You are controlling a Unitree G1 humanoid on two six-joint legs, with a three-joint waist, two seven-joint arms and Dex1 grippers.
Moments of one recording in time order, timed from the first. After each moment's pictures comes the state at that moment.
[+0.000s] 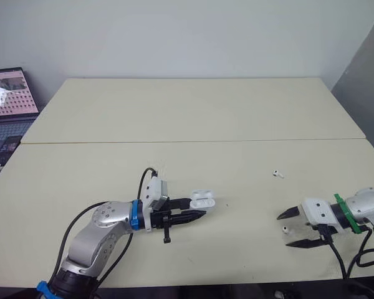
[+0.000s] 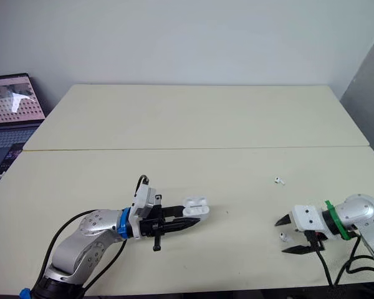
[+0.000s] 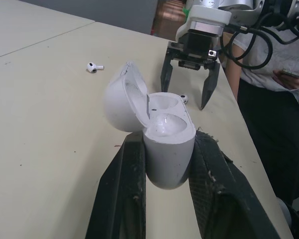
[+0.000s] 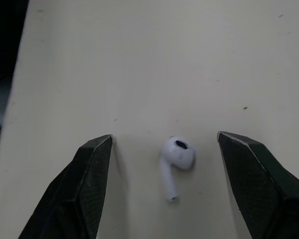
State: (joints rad) left arm -0.10 0.55 -0.13 -0.30 -0.53 0.34 -1.10; right arm -0.08 -1.10 0.13 -0.09 0.19 0.00 1.42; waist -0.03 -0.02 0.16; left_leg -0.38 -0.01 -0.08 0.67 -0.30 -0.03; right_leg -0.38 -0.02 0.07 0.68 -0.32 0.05
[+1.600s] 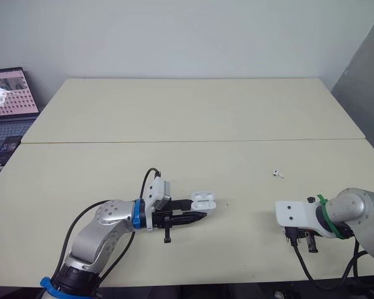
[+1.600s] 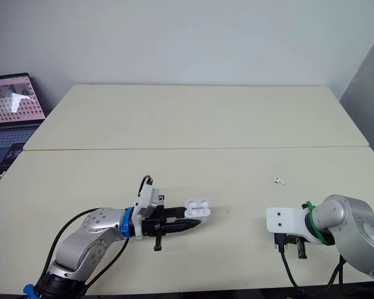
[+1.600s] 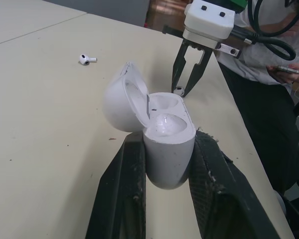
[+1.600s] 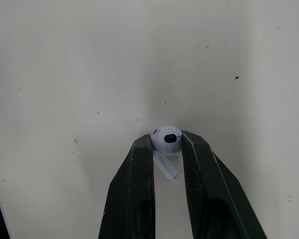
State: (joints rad) left arm -0.13 0.54 -0.16 -0.26 -0.50 0.34 -1.12; right arm -0.21 -1.23 0.37 -0.68 -0.07 0.85 1.17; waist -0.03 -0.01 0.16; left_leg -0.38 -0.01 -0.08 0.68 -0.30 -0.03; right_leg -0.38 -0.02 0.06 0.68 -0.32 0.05
